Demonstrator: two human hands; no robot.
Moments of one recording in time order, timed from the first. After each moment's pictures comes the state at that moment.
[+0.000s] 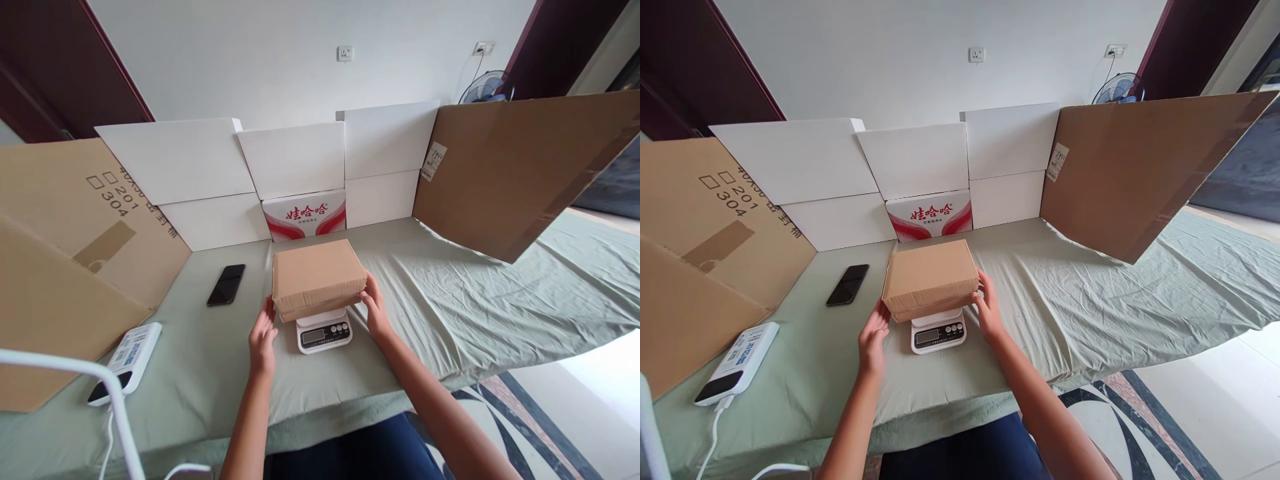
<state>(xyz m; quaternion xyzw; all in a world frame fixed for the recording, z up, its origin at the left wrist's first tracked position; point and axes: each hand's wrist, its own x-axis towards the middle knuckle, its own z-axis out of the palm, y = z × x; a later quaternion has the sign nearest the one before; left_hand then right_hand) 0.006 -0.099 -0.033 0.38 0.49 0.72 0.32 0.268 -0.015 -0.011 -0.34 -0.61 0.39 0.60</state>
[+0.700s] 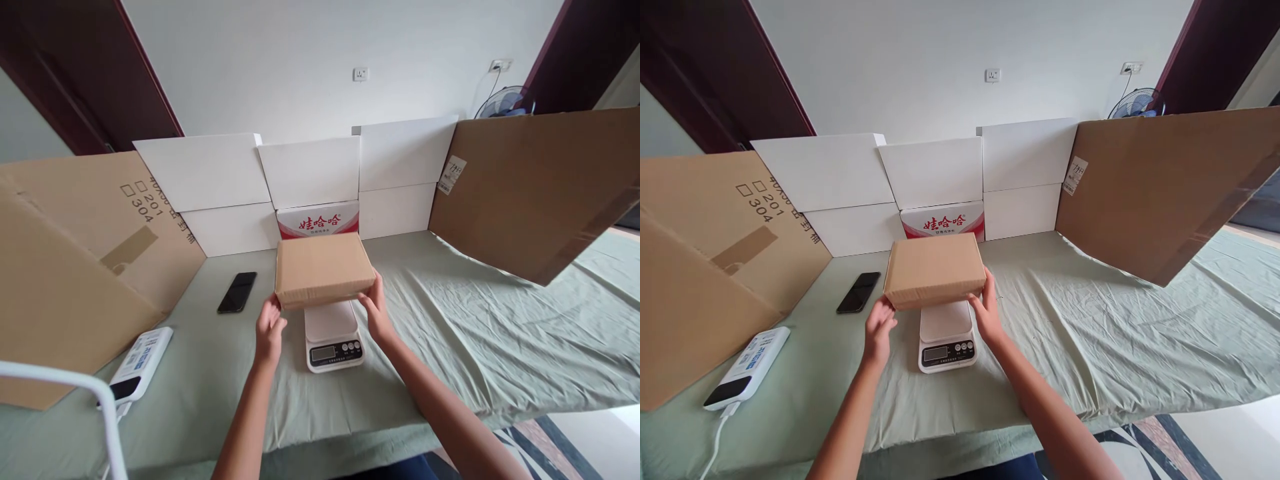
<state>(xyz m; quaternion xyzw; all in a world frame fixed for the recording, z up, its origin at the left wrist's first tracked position) -0.005 -0.060 0.002 0.41 0.48 0.71 0.30 0.235 0.012 0.017 -0.29 -0.61 0.41 0.61</state>
